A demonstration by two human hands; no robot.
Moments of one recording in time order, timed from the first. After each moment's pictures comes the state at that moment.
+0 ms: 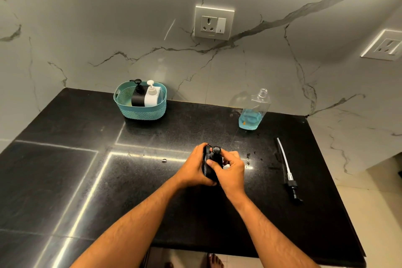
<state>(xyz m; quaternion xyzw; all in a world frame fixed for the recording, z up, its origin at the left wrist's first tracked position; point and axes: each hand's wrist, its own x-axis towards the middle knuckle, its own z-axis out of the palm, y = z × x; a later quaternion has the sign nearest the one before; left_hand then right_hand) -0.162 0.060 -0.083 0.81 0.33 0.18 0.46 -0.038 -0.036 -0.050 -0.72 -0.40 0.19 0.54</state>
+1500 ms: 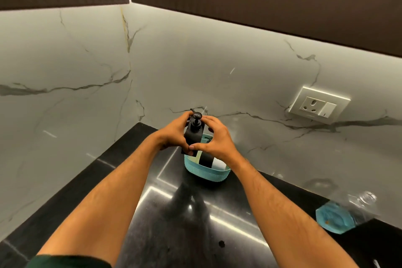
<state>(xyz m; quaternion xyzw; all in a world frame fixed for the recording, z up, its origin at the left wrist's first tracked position) -0.379 0.347 0.099 0.73 0.43 0.24 0.48 -0.180 0.311 0.083 -0.50 -0.75 0.21 0.38</state>
